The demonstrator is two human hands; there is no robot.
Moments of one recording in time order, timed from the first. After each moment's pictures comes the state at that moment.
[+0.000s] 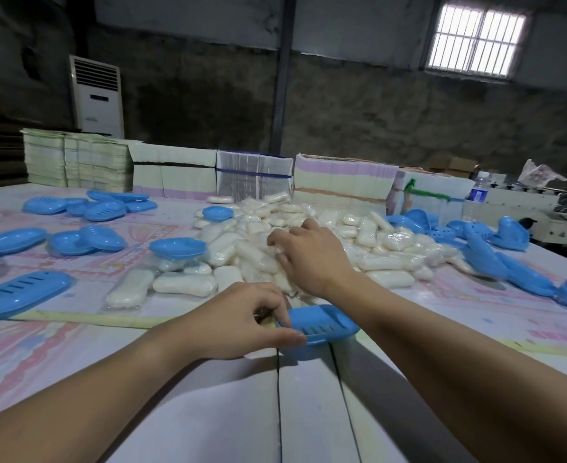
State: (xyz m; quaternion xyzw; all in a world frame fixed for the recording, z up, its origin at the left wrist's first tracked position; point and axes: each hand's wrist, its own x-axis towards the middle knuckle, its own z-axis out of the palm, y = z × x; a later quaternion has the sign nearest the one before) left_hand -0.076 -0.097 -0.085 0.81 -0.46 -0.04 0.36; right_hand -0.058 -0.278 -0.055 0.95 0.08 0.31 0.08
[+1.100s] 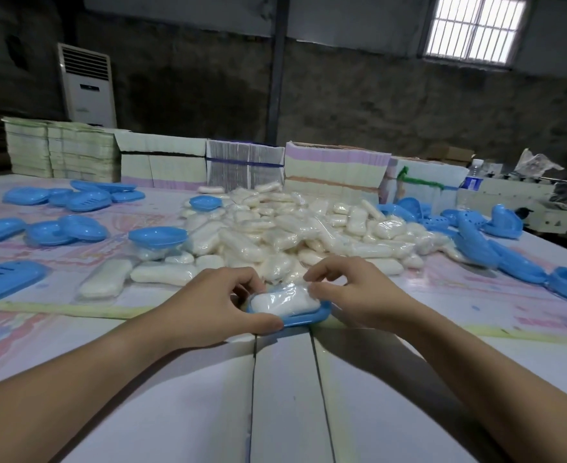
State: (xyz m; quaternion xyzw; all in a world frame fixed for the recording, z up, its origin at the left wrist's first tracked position) left_hand -0.073 -0.102 -0.095 0.84 -0.36 -0.01 0.40; right_hand -0.144 -0.323 -0.072 0.93 0.01 0.17 -0.32
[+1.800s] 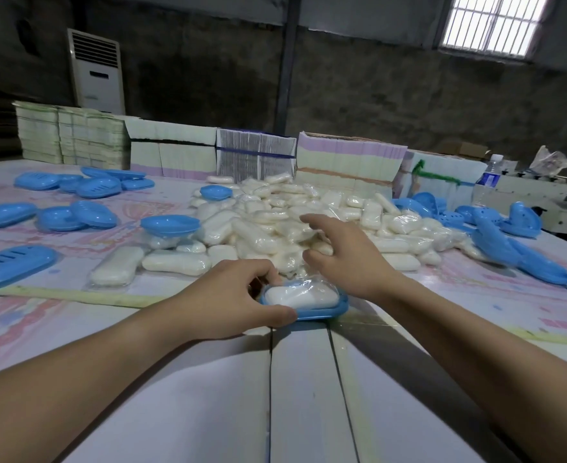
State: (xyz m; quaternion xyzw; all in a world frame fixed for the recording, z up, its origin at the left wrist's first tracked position) left_hand -0.067 -0.103 -0.099 0.85 -0.36 -0.01 0.40; right_hand -0.101 -0.306 -0.064 0.96 0.03 0.22 -0.19
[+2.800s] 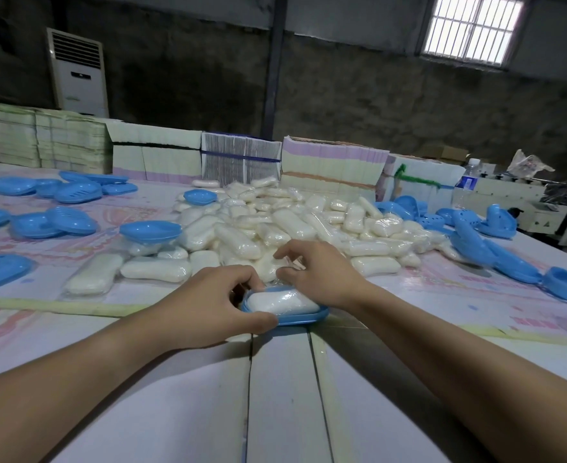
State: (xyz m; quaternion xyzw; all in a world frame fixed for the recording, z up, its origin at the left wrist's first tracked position) left_hand -0.071 -0.104 -0.097 0.85 -0.35 -0.02 0.40; right_hand -0.088 -0.310 -0.081 0.96 0.00 0.17 -0.21
